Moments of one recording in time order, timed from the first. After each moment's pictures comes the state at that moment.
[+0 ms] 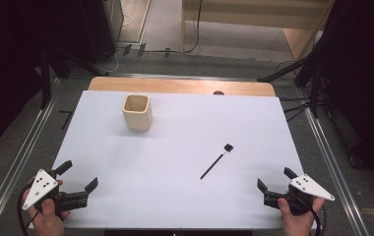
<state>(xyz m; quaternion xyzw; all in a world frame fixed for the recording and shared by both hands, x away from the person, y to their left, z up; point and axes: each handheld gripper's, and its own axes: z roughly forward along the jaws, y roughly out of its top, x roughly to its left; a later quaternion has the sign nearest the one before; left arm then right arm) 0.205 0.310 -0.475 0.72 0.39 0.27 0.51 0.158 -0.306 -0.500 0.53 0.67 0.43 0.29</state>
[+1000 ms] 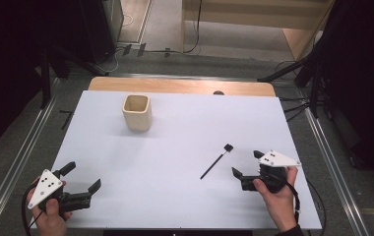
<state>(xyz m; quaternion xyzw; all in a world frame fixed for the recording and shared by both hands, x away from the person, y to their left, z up) 0.206 0.306 -0.480 0.72 0.39 0.26 0.51 0.218 -0.249 -0.464 0.45 0.77 0.41 0.22</state>
